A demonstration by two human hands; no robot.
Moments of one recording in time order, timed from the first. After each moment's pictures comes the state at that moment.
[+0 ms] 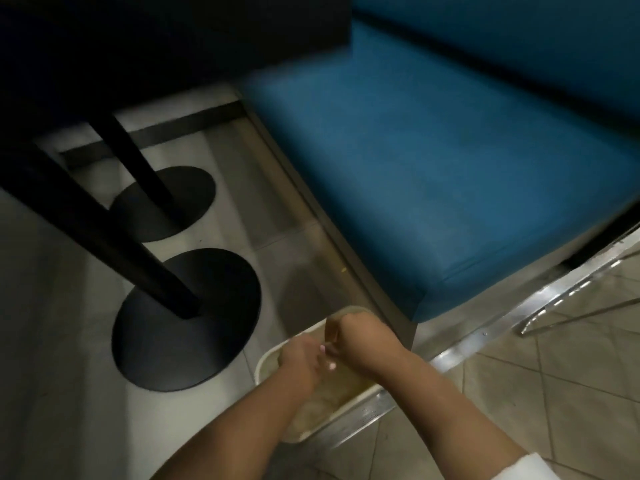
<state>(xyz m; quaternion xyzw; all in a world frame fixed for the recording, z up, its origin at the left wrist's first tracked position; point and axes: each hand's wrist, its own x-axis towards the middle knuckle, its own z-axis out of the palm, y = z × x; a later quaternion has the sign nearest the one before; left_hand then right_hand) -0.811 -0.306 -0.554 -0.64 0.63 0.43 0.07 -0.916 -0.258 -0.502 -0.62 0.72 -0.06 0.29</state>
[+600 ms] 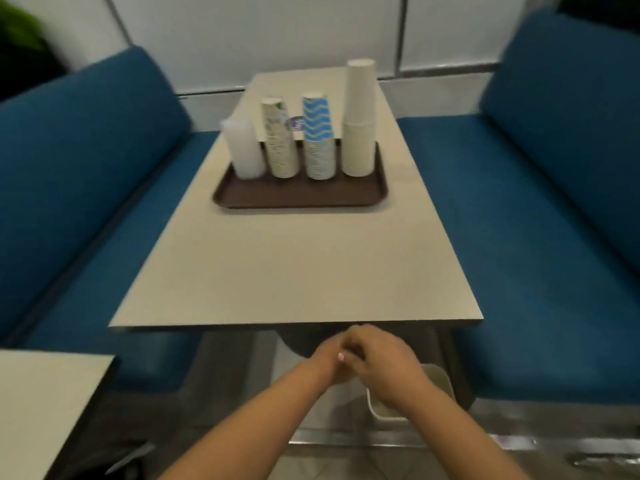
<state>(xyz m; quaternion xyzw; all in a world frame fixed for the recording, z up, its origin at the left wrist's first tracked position) -0.638 -0.218 -0.170 -0.56 0.72 0.41 0.03 -0.747 -0.184 -0.133 -0.76 0.58 -0.12 0.27</state>
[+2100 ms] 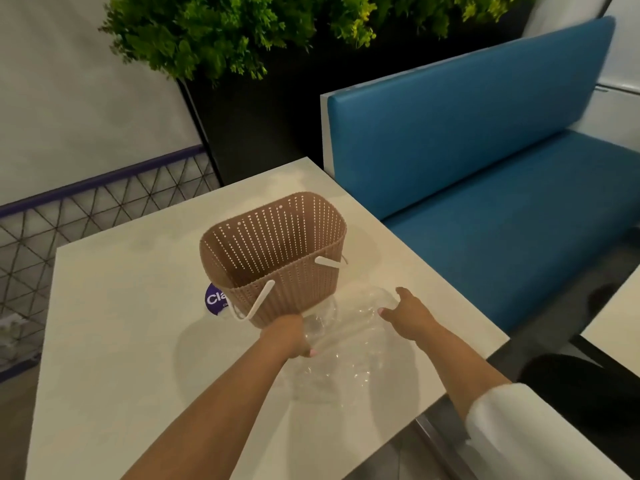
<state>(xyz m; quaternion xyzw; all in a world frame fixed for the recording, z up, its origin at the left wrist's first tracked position) -0.039 0.103 -0.167 -0.91 0.27 0.30 0.04 -0.163 -0.085 -0.141 -0.80 0.41 0.10 0.42</state>
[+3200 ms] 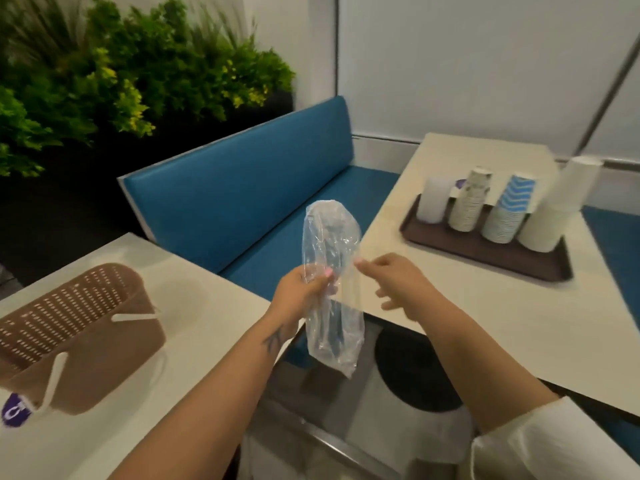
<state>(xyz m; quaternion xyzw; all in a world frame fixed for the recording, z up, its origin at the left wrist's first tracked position) -0.330 -0.092 0.006 -0.64 0.35 0.42 -0.54 -0.480 -0.172 0.044 -0.66 0.54 -0.20 0.49</state>
